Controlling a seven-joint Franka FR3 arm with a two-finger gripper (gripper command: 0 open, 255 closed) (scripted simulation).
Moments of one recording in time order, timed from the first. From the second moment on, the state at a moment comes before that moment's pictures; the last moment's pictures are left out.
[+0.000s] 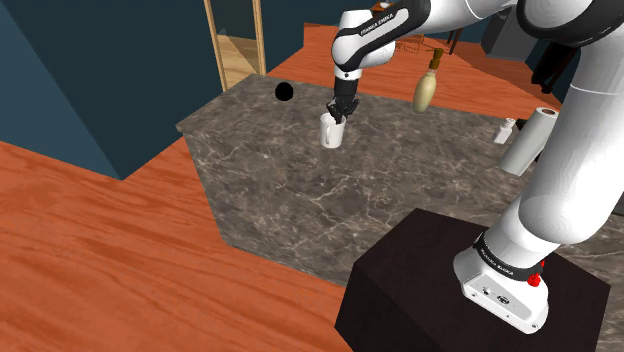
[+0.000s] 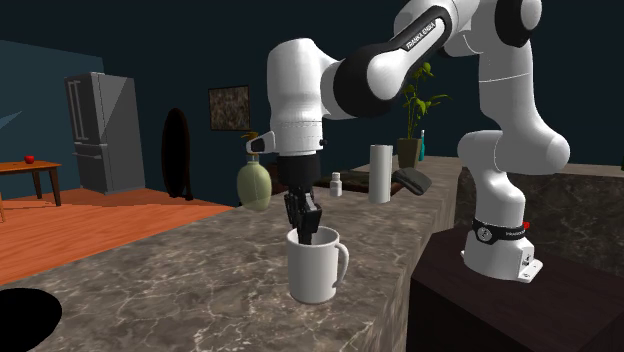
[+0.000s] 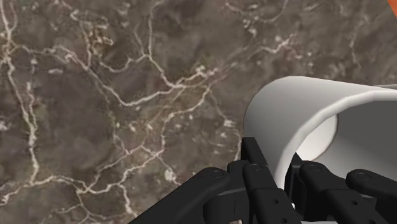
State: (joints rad) arm -0.01 0.26 -0.04 -1.94 0.08 2.16 0.03
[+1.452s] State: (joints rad) arm -0.01 0.18 -0.05 -1.82 0.06 1.97 0.05
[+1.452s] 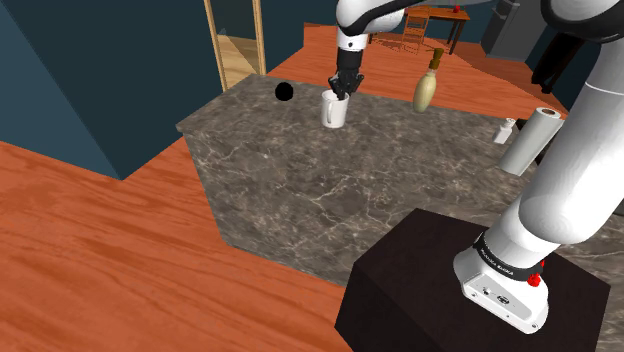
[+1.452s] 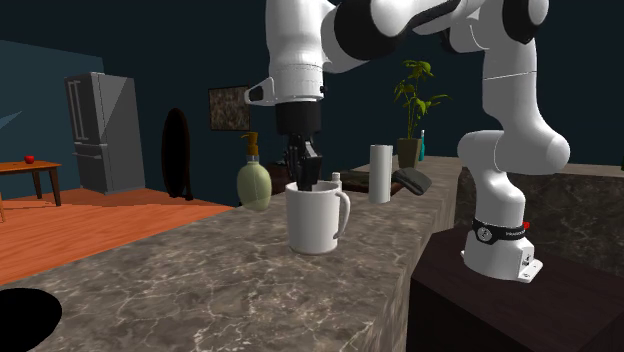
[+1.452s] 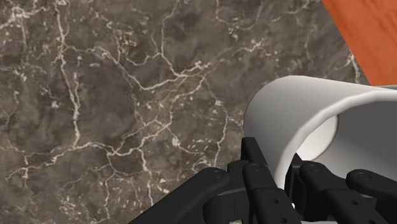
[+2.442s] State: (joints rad) arm -0.01 0.15 -0.05 -1.65 0.06 1.77 0.06
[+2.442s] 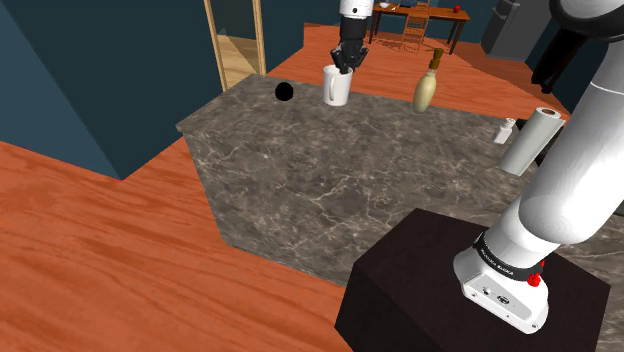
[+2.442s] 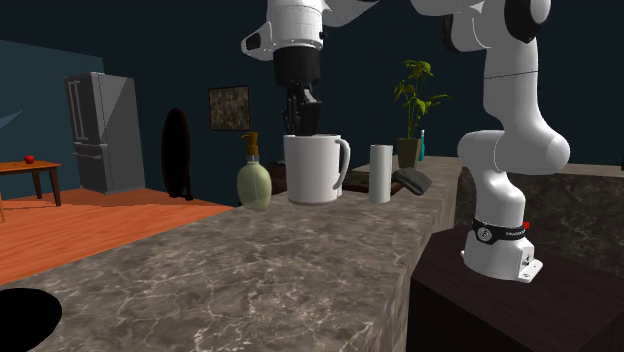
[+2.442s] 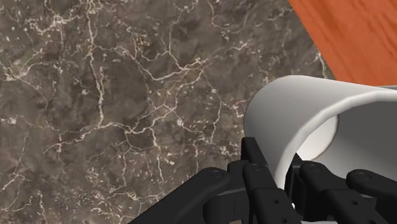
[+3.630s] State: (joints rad) arm -0.20 0.03 -0.21 -1.79 0.04 1.76 -0.30
